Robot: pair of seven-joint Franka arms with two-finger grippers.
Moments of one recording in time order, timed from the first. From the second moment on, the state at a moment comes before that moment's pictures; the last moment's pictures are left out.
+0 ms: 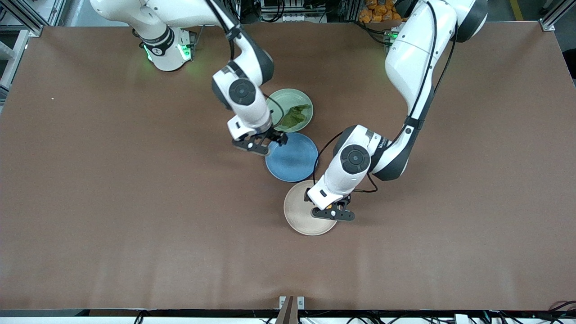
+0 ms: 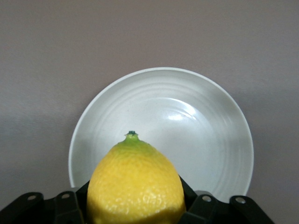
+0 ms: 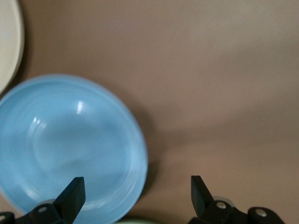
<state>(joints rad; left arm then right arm) -0.51 0.87 -0.08 -1.33 -0.02 2.38 -0.46 0.71 0.46 -0.01 -1.93 0.17 2.41 0.90</state>
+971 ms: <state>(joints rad) -0.51 0.96 -0.07 -1.31 -0.02 2.47 -0.48 0.12 0.46 -0.02 -1.93 0.17 2.33 0.10</state>
